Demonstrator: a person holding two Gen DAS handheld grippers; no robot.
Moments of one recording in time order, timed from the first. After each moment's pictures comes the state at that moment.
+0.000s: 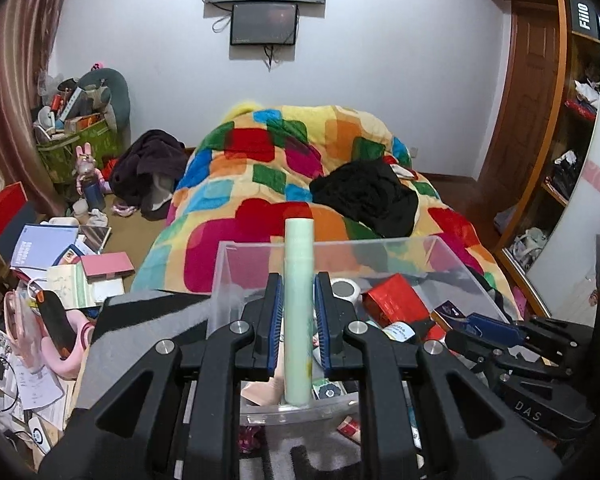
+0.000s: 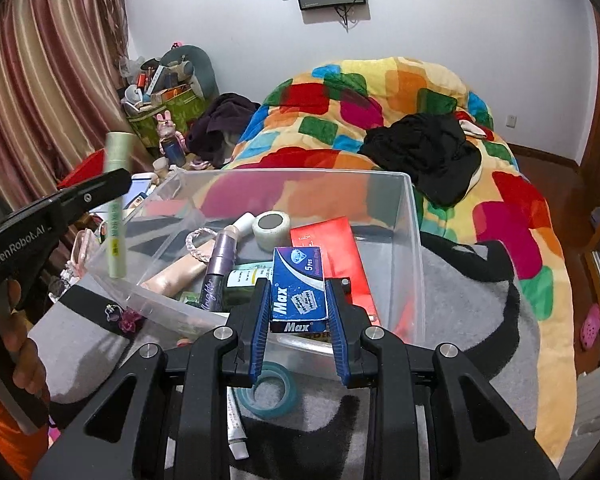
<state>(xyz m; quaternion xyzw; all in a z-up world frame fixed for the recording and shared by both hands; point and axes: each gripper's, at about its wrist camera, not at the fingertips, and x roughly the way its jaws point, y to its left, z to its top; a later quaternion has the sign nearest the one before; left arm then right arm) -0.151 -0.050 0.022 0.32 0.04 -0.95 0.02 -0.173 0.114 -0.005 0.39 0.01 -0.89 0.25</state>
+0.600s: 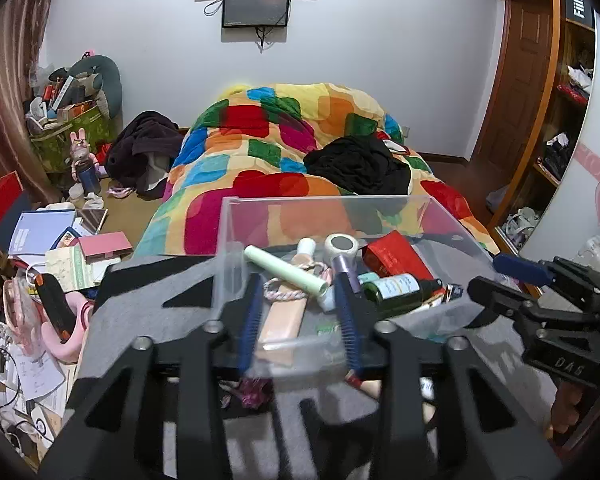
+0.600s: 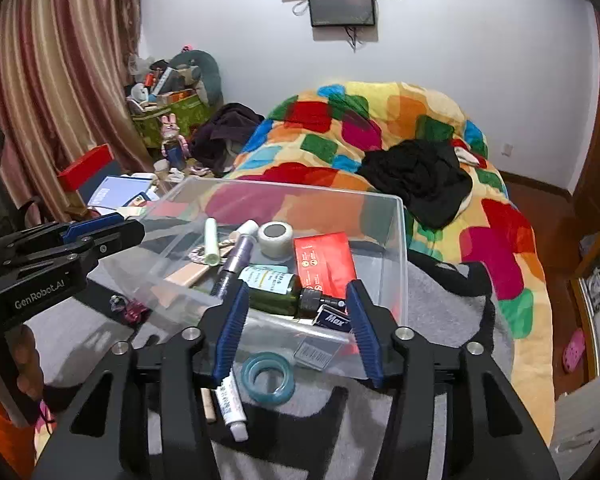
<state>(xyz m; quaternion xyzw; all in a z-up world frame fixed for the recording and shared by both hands) -0.122 -0.058 0.008 0.35 0.04 -0.94 0.00 -0.144 0.116 0.016 0.35 0.05 -0.90 0.25</state>
